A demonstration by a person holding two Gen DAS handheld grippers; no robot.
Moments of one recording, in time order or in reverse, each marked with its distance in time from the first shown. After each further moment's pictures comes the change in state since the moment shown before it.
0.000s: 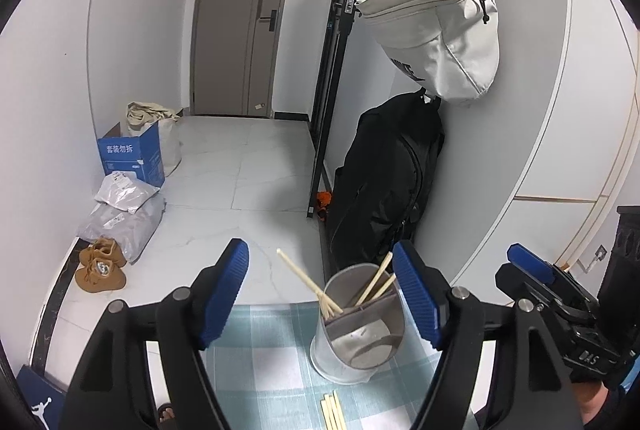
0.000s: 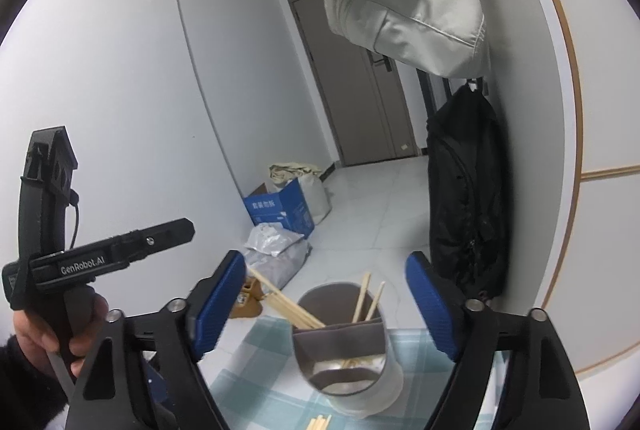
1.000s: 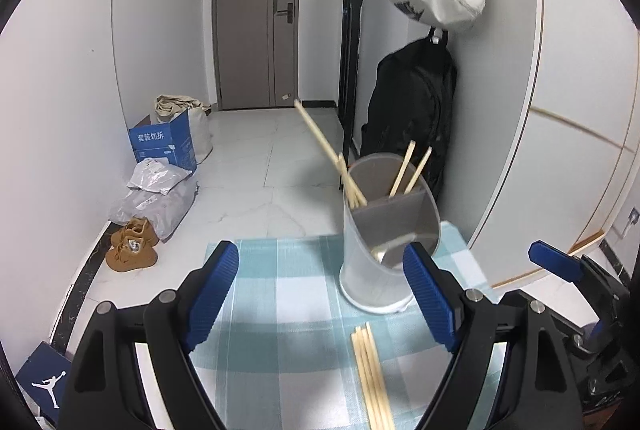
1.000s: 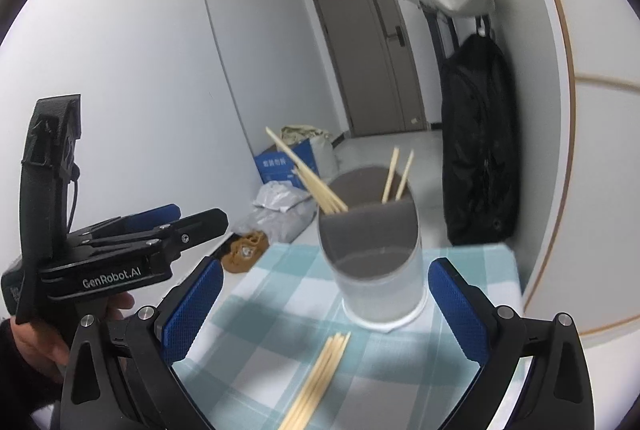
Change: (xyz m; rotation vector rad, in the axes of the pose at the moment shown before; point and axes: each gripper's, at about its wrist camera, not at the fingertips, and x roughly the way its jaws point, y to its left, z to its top) left arm -0.005 -0.010 -0.111 0.069 0.010 0.126; right arm -0.016 0.024 -0.113 -0.042 0.094 0.014
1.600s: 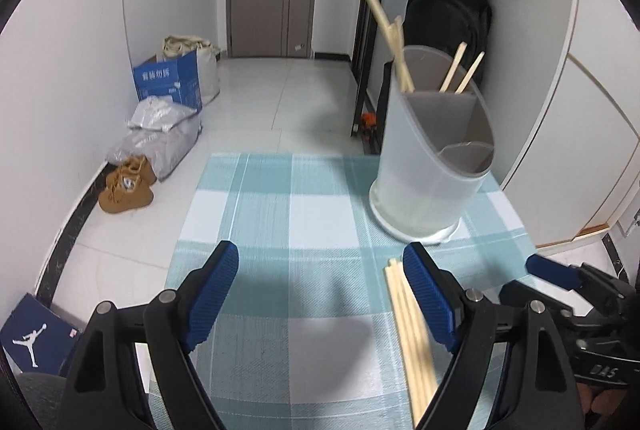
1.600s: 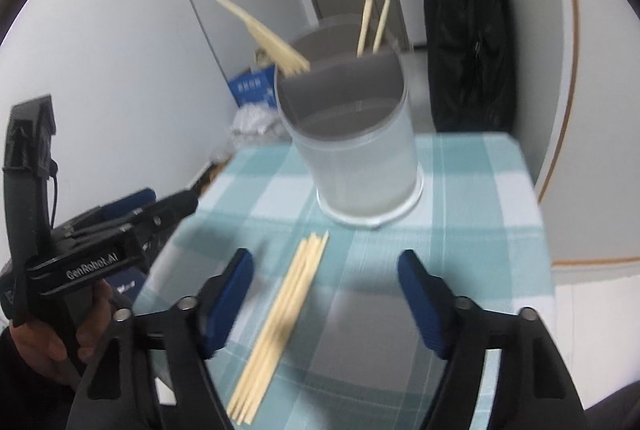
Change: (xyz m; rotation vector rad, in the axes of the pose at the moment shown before) left arm 0.047 0.028 -0.055 -0.081 0.158 0.020; right arm 0.054 -0.017 -0.070 0.054 0.304 -0.066
